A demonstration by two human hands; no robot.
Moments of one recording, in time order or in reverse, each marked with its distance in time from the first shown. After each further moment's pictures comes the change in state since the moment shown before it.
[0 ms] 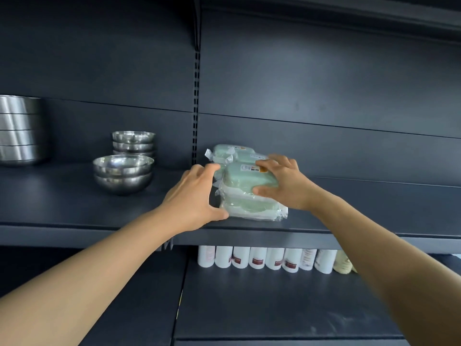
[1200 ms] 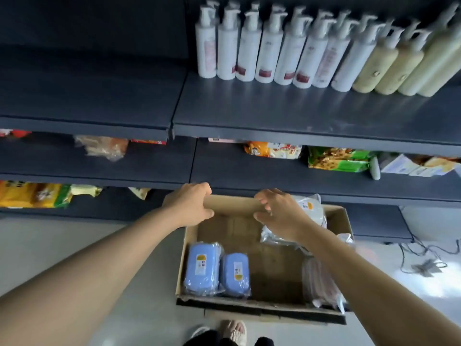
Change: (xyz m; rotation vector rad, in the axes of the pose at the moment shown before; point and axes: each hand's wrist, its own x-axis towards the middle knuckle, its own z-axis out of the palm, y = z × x) left_hand -0.289 0.001 0.252 0.064 -0.728 -0.455; right_hand -0.341 0.069 0.259 0.203 -0.573 0.233
